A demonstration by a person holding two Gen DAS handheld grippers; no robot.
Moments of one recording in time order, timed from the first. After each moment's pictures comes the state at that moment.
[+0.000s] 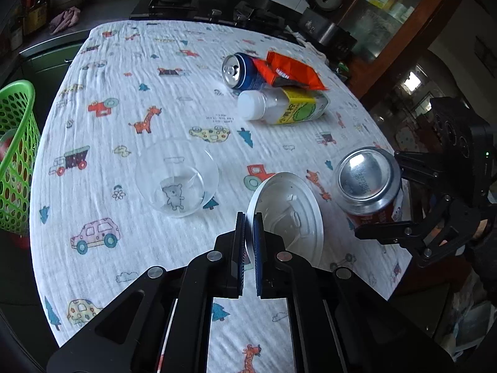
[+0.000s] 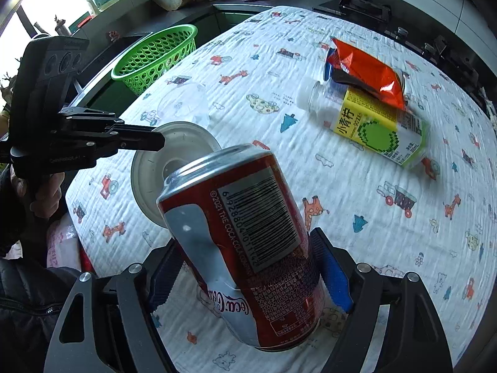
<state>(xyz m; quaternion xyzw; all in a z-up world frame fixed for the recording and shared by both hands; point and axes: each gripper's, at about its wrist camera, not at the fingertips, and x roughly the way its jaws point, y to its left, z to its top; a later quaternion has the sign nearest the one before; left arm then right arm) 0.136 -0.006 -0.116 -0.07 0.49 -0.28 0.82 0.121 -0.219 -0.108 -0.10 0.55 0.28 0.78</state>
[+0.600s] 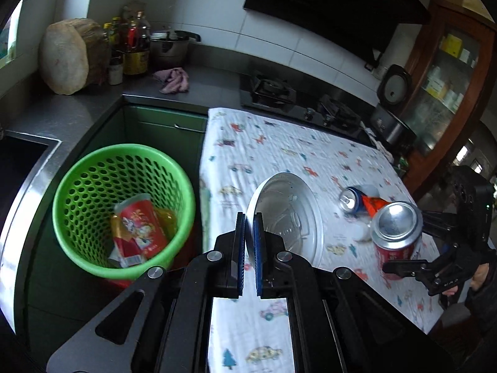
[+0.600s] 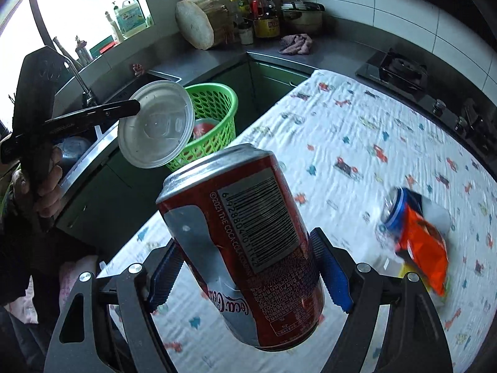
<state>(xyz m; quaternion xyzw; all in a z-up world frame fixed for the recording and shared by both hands) 0.192 0.187 -0.018 -0.11 0.37 -0.10 0.91 0.208 -0.078 -0.037 -0.09 0.48 0.33 0.81</state>
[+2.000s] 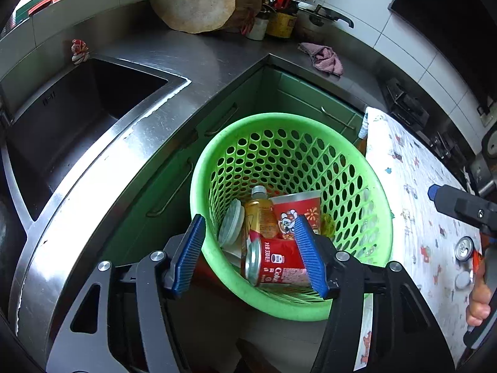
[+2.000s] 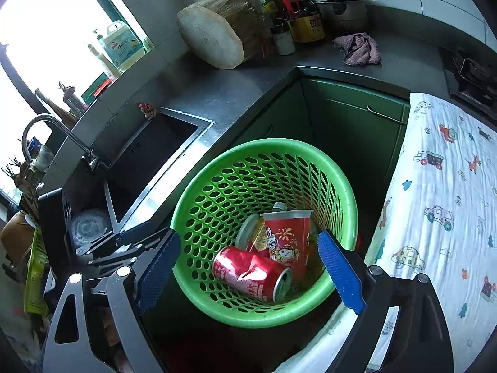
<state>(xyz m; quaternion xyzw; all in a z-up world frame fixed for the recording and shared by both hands) 0.242 0.371 -0.110 -0.18 0.44 0.10 0.87 0.339 0.166 -0.070 0.02 0.49 0.36 0.79</state>
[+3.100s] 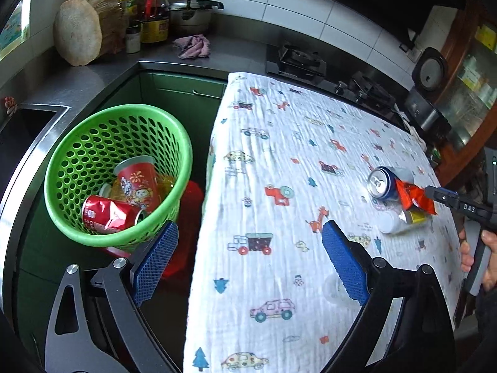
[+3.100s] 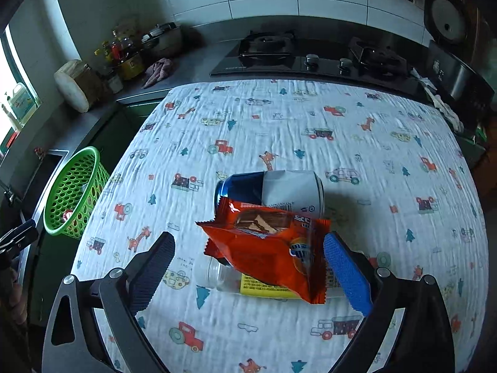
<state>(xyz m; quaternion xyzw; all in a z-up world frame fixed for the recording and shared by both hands) 0.206 0.118 -0.068 -0.10 0.44 -0.05 0.89 0.277 -0.244 -0.076 0.03 0.48 0.11 0.87</state>
